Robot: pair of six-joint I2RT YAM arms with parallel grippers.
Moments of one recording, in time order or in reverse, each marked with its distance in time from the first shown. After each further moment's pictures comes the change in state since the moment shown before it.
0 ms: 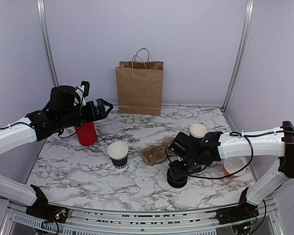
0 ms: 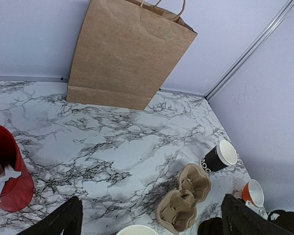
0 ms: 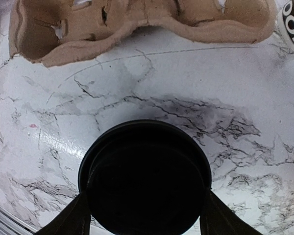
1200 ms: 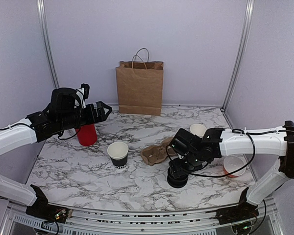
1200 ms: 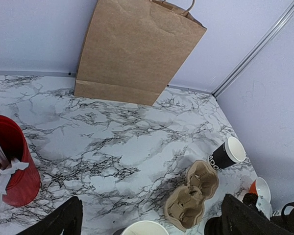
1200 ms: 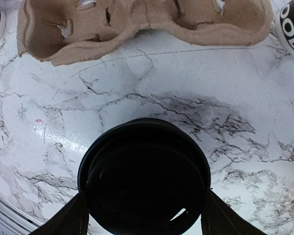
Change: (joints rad) left arm 0.000 -0.008 -0.018 -0.015 -0.022 0.003; right arm -0.015 -0.011 0.042 -0.059 -0.025 -0.020
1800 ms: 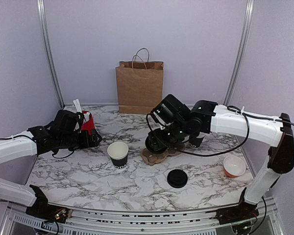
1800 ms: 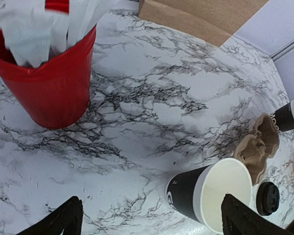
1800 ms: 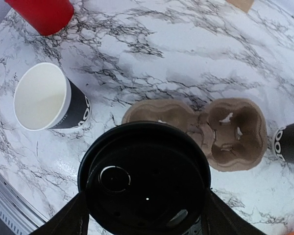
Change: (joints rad) left arm 0.026 -0.063 -0.211 -0.191 -0.053 -0.080; right arm 0.000 0.142 0.461 -0.047 0.035 -0.158
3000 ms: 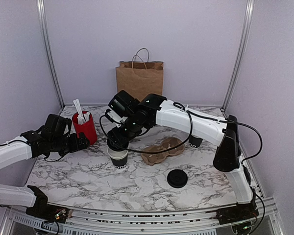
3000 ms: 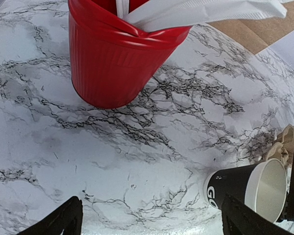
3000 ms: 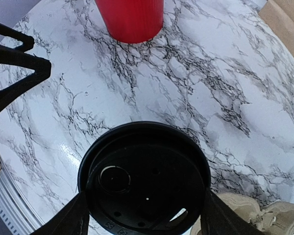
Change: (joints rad) left arm 0.170 -0.090 -0.114 -0.060 0.057 -0.005; right arm 0.076 0.632 0.839 -0.192 -0.134 -0.243
